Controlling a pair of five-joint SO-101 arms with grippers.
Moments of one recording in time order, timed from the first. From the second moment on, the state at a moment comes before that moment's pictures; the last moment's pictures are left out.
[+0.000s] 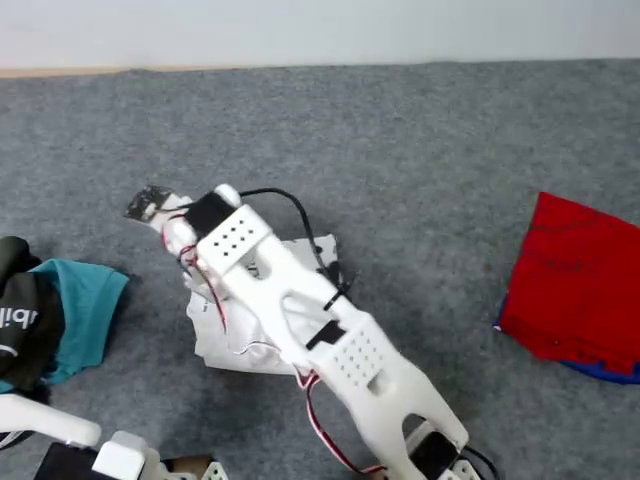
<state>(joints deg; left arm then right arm) -76.7 -16.7 -7.0 99.2 -30.3 -51.1 55.7 -63.9 100.5 13.9</state>
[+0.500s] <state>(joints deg) -76.7 -16.7 -7.0 99.2 -30.3 -55.1 41.1 -60.3 100.7 13.9</state>
